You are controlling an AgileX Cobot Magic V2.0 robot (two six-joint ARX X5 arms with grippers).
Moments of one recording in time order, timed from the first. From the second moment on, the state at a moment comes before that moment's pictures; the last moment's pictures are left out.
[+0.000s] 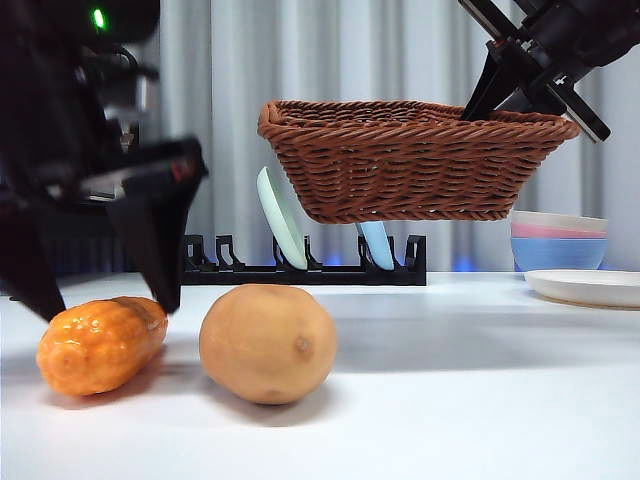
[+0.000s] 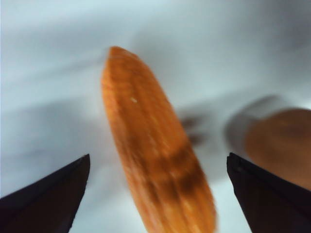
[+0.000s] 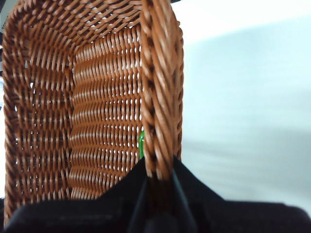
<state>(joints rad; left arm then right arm) -0.59 1.39 0.85 -0.61 -0.01 -0.38 0.22 1.43 1.10 -0.34 -0.51 0.35</state>
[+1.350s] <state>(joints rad) -0.64 1.14 1.13 -0.39 0.22 -0.30 0.28 1.43 1.10 -0.34 -0.50 0.34</state>
